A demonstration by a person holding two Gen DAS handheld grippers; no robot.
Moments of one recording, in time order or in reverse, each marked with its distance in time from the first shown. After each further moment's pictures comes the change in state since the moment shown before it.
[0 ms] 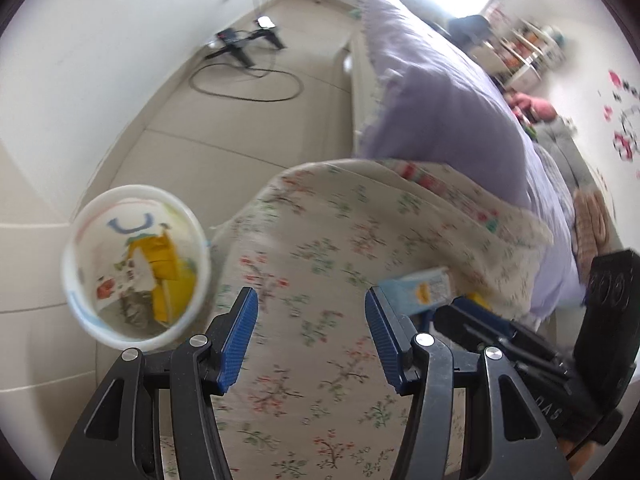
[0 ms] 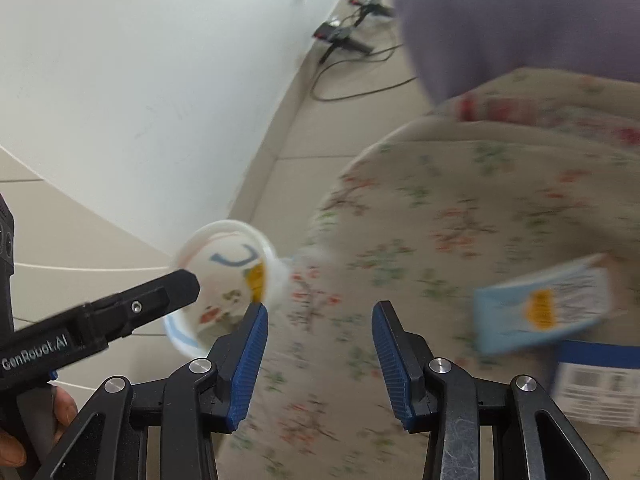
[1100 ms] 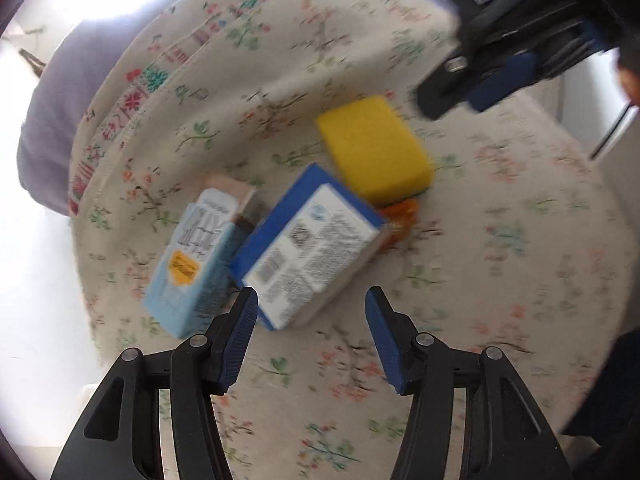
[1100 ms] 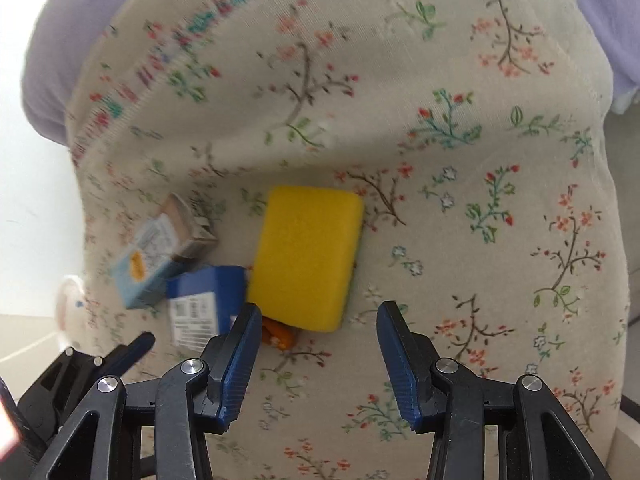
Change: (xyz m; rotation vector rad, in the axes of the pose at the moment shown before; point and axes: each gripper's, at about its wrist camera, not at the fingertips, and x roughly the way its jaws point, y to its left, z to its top) left arm 0.150 -0.229 -0.133 1.027 0.102 0.219; right arm -0.081 -0.239 -0.063 0.456 0.111 -0.195
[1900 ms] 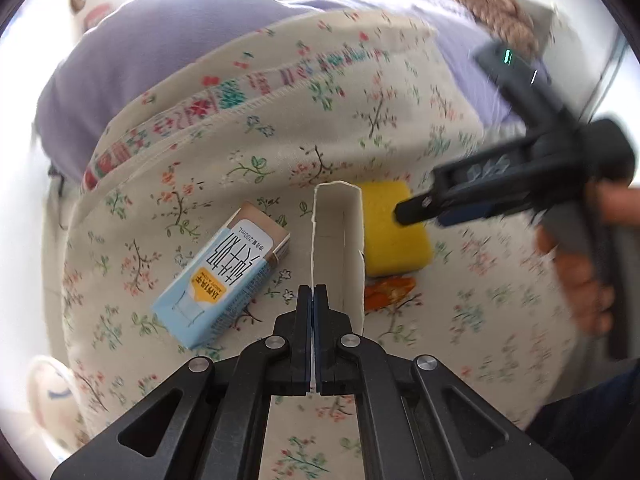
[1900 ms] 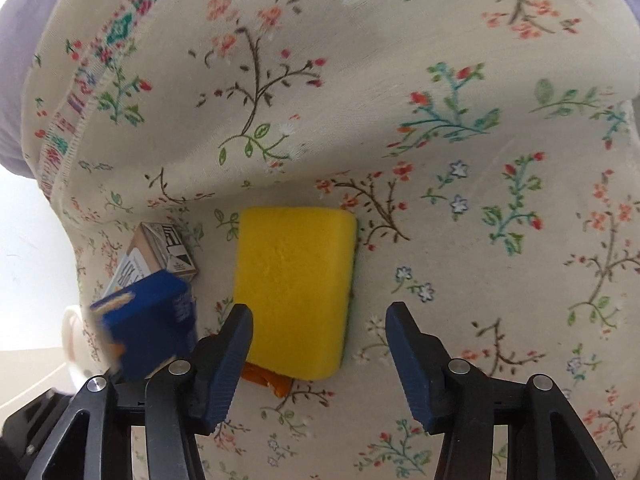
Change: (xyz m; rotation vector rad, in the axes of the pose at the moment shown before) left arm -0.030 0.083 0.010 -0.303 -0.115 -0.236; right arm 0.036 -0.017 0.020 0.110 0.036 0.045
